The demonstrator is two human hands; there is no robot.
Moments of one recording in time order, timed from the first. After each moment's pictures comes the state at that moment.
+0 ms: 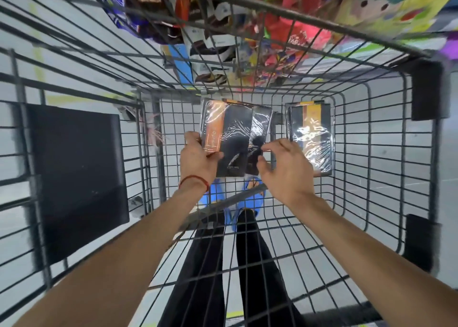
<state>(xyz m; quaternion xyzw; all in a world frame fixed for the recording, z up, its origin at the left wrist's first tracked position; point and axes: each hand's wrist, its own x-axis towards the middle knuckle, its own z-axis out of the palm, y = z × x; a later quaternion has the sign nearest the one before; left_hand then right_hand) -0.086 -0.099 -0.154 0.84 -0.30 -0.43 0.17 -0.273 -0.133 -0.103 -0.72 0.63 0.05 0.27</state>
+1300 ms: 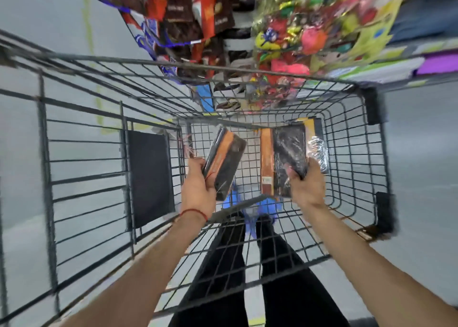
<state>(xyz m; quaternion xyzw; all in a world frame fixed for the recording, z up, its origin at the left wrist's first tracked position) -0.051 -0.033 -0.028 0.83 -0.38 -0.37 0.18 -0.285 -0.097 -0.041 -0.40 0.78 -0.15 0.46</state>
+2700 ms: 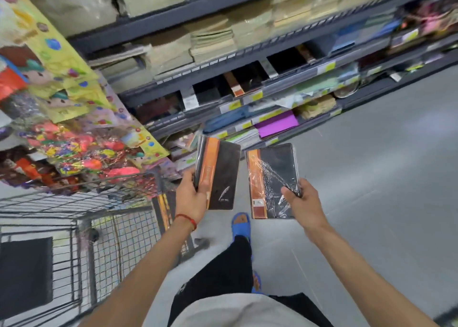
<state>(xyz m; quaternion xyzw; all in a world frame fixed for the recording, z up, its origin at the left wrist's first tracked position) -0.527 -0.182 0.170 0.71 -0.52 -0.35 0.31 -0.787 -0.149 0.172 -0.31 0.69 -0.40 0.53</state>
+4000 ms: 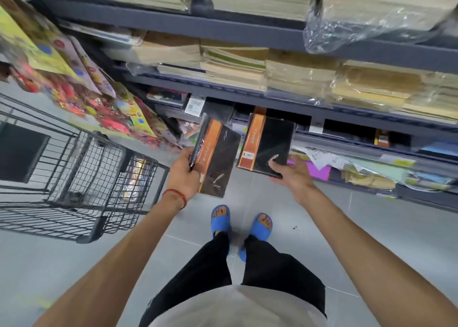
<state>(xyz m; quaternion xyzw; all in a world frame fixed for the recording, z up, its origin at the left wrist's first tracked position) -0.661 -0.392 0.169 0.85 -0.22 -0.33 0.34 -0.873 -0.550 0.096 -0.38 0.60 -0.11 0.69</state>
